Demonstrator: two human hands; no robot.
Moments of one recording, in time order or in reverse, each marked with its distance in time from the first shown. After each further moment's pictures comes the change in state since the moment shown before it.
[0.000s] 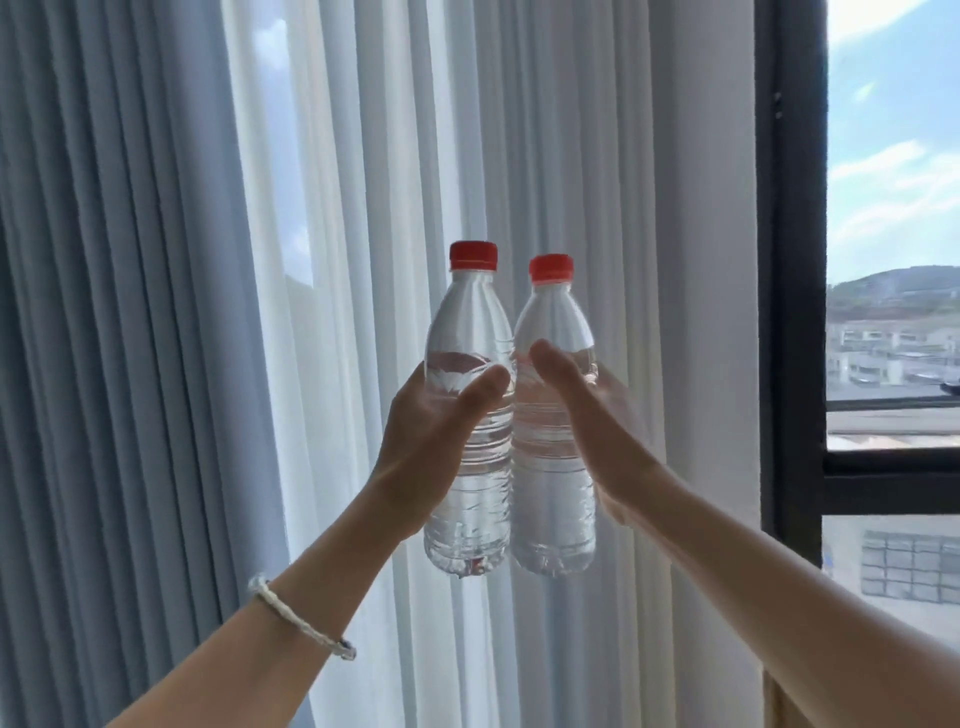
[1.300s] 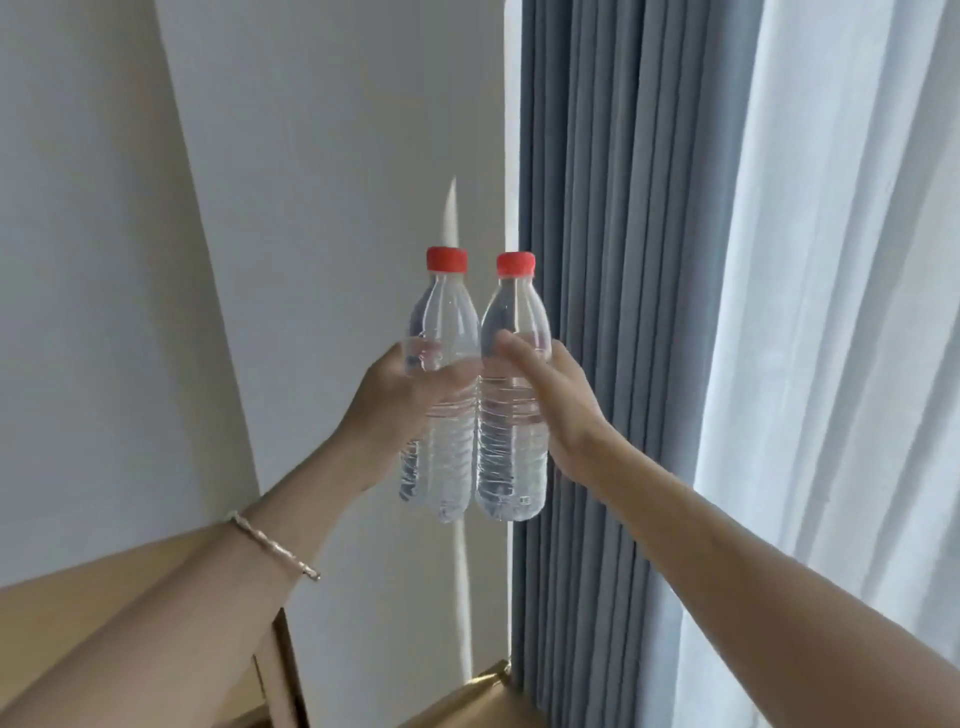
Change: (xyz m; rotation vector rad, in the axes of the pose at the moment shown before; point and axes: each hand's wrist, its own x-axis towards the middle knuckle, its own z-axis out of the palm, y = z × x) left_hand -0.232 0.190 -0.213 0.629 0.776 -0.558; right_hand -0.157 -0.079 0.289 0.572 -0.886 0.228
